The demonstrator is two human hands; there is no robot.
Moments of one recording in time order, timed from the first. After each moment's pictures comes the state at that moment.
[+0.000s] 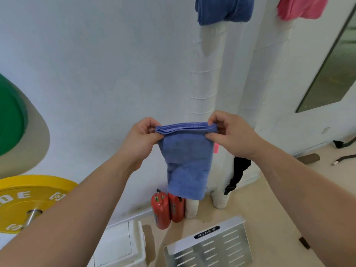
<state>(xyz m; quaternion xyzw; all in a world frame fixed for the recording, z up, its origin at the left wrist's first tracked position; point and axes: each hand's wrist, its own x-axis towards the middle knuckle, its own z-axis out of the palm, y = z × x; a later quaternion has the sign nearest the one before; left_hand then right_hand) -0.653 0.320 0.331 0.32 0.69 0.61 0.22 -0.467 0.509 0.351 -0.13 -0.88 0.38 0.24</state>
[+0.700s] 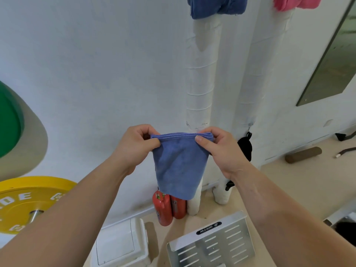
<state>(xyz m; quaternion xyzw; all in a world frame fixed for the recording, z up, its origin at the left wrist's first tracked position) -0.650 0.313 0.324 0.35 0.73 0.55 0.20 -0.476 0.477 0.294 -0.18 -0.66 0.65 0.32</state>
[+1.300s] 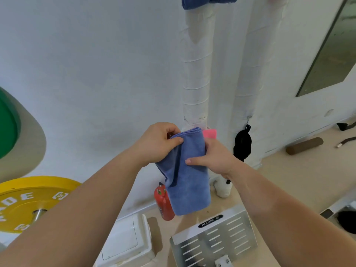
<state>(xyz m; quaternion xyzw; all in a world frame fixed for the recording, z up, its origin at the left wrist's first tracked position) -0.619 0.353 0.329 0.49 0.80 0.33 0.13 -0.474 0.489 0.258 -0.20 -0.77 0.58 0.16</state>
